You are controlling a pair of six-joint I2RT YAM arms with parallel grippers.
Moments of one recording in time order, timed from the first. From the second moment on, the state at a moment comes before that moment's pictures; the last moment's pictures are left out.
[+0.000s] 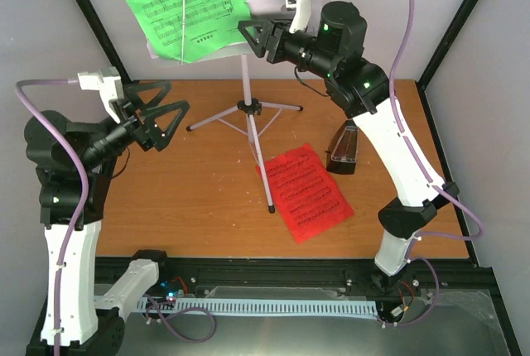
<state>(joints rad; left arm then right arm) -0.03 0.85 1.37 -0.31 0.87 -0.50 0.68 1.77 2.35 -0.52 -0.30 0.49</state>
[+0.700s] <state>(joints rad) -0.03 1.28 1.85 -0.34 0.78 -0.58 0.68 1.85 2.35 -0.47 -0.30 0.53</state>
